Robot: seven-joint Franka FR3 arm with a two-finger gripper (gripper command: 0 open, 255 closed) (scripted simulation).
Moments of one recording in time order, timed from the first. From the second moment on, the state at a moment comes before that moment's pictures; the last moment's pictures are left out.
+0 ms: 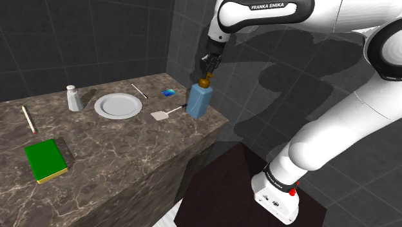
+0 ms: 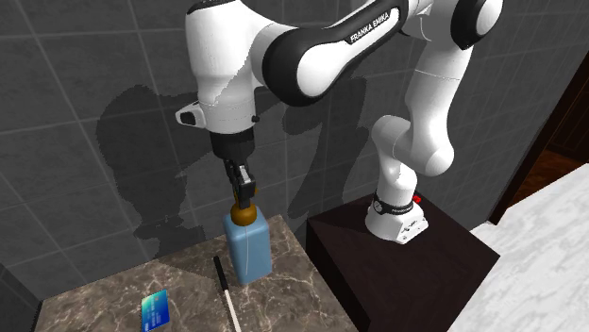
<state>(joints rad) 0.02 -0.18 0.08 -2.10 0.01 1.92 0.01</state>
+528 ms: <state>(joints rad) 0.02 -0.19 0.08 -2.05 0.01 1.86 0.01</state>
